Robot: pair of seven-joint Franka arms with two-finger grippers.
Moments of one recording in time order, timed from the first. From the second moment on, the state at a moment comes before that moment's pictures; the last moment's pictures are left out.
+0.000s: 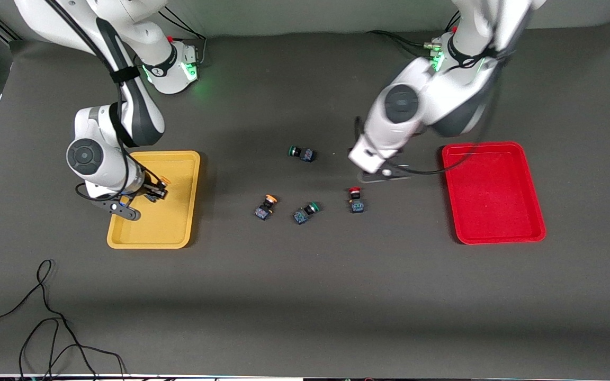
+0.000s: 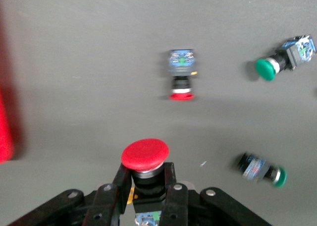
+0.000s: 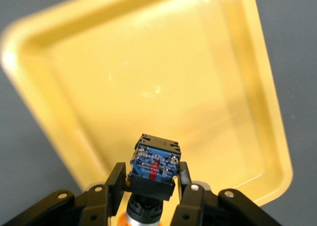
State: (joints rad) left arm -0.09 0.17 -0.49 -1.98 -0.06 1.99 -0.63; right arm 0.49 0.20 -0.38 -2.26 -0.02 2.28 0.53
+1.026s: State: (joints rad) left arm 0.47 0.17 -0.47 -2.36 0.09 2.40 0.06; right arm 0.51 0.31 -0.27 -1.79 0.23 2.07 0.57
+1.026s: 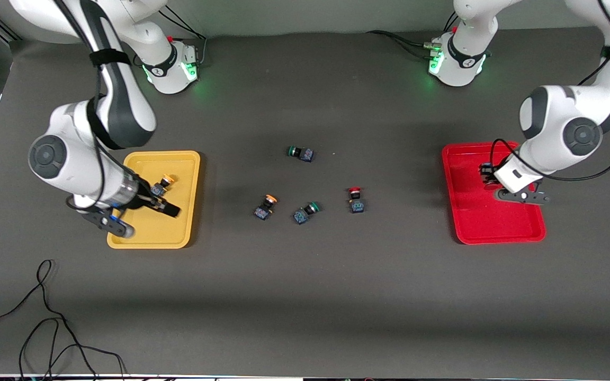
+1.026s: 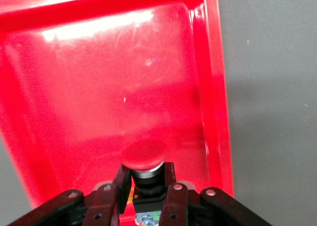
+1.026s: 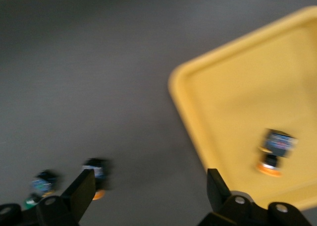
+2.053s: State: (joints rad) left arm 0.39 0.16 -0.50 -1.88 0.10 1.85 -0.06; right arm 0.65 0.71 -0.14 -1.69 0.23 2.32 0.80
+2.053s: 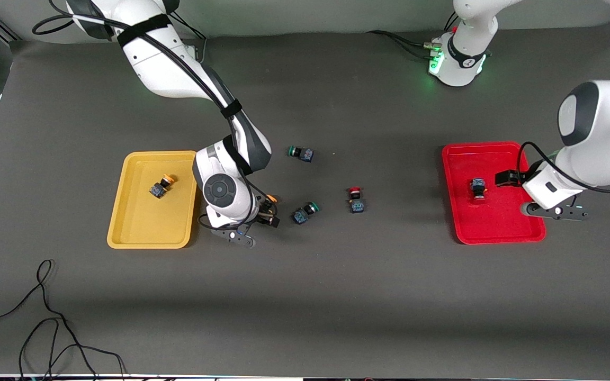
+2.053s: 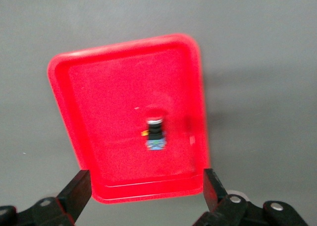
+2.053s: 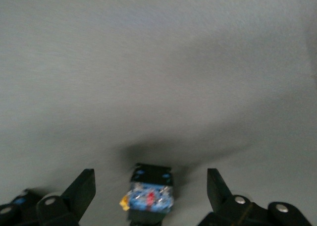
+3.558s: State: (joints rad) left arm -0.19 0.61 -0.48 -1.87 0.30 2.39 -0.82; right arm 0.43 0.56 -0.36 -1.80 0.23 2.08 0.35
